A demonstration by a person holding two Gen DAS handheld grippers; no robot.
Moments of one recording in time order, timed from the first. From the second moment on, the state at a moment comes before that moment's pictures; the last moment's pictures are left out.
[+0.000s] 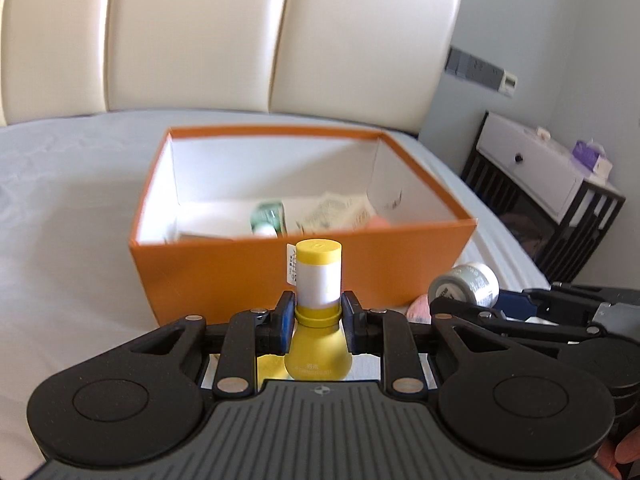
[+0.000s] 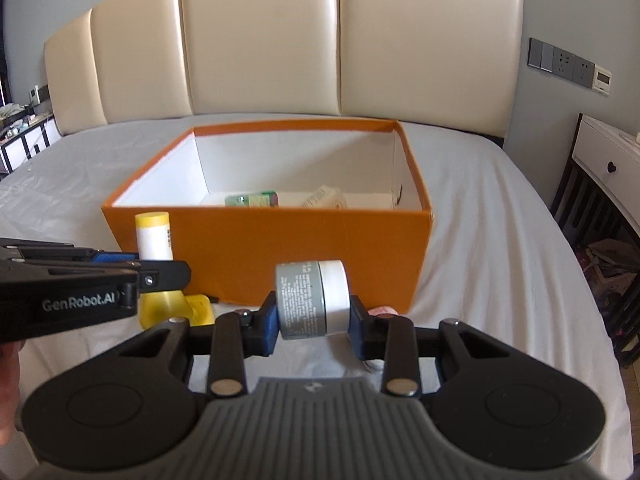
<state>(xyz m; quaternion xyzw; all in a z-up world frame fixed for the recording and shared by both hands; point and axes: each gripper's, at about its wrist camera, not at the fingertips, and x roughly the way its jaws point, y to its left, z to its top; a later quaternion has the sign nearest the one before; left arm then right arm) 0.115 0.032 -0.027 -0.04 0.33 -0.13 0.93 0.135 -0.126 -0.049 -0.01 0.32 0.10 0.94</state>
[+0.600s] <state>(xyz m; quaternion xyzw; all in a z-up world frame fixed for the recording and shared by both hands) 0.184 0.077 0.026 -0.06 0.32 -0.12 0.94 0.213 -0.087 0.014 -0.01 0.30 0.16 0.94</state>
